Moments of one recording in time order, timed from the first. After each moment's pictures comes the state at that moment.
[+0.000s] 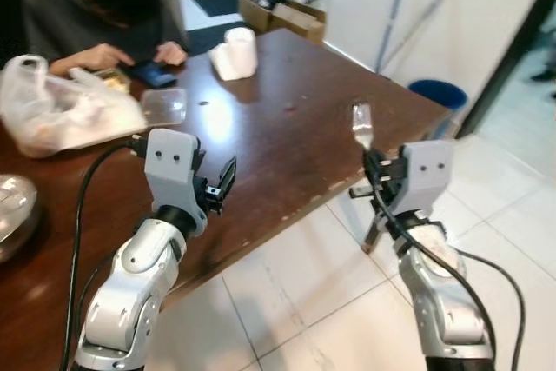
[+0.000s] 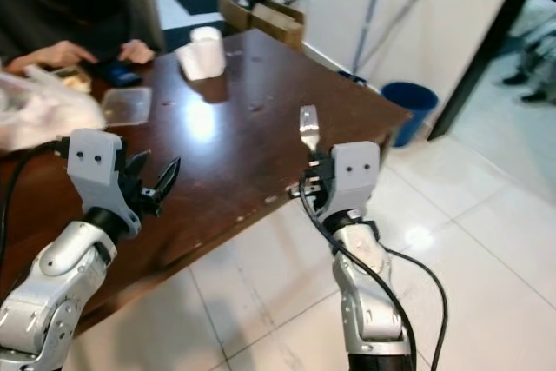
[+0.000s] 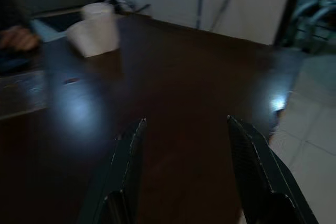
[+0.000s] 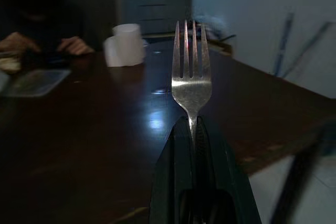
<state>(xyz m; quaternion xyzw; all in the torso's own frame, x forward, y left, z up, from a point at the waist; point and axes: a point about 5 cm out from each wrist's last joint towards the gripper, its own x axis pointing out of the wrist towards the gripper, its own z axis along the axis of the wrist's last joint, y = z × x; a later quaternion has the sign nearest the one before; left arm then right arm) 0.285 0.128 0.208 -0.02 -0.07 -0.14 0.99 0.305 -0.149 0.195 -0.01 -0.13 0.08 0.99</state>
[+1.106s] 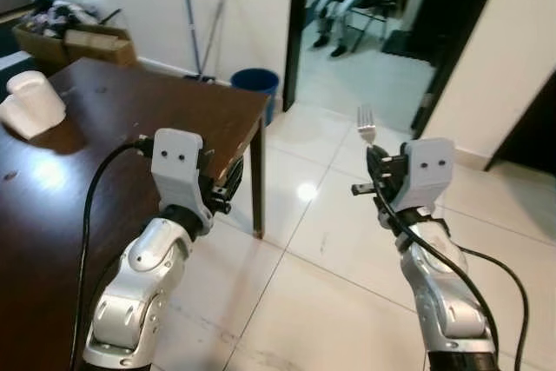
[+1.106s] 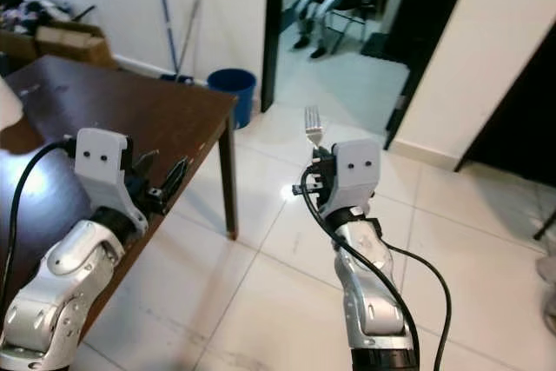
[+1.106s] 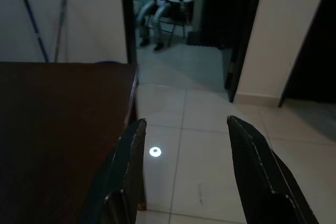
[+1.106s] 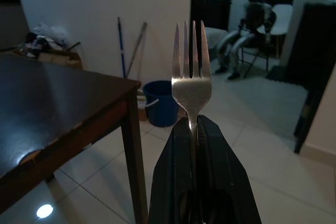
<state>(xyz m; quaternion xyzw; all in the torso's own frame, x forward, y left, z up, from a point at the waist) 0.288 0.130 0.207 -0.02 -0.07 -0.13 0.99 0.307 -0.149 0.194 -0.01 -0.13 0.07 0.99</state>
